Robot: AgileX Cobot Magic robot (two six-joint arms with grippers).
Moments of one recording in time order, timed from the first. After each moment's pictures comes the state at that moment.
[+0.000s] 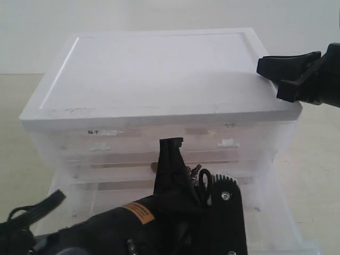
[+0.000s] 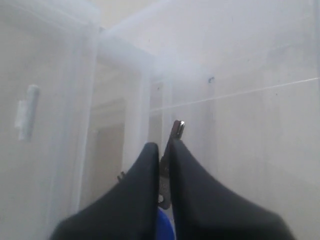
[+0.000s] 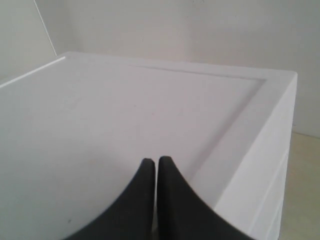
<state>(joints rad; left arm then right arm) -1.27 1.66 -0.71 -1.16 -0.48 1.76 0.03 1.31 -0.56 -1.09 -0.83 0.97</state>
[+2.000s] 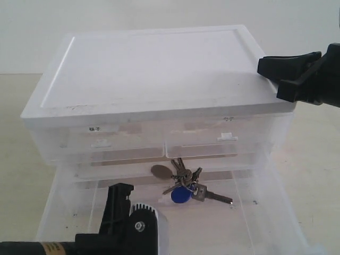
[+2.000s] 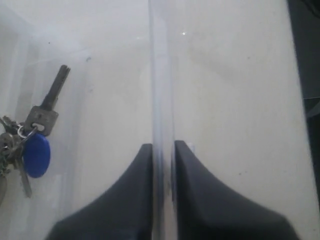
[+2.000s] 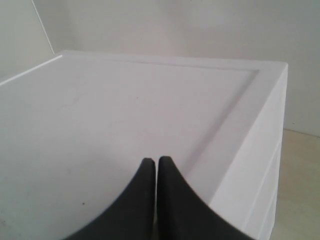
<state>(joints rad) -1.25 1.35 -0.50 -1.38 -0.08 1.81 0.03 1.31 -0.56 -1.09 -0.82 0.98</state>
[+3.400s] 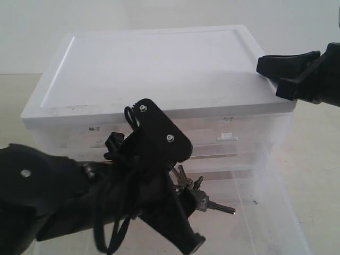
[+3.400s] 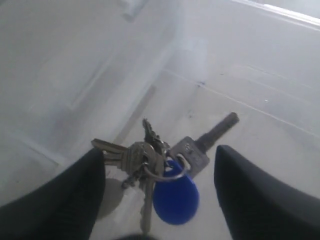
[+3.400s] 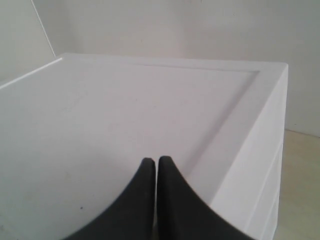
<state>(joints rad) -1.08 1.52 -0.72 -1.52 -0.23 1.50 0.03 1.32 -0.56 -1.09 -0.83 0.98</state>
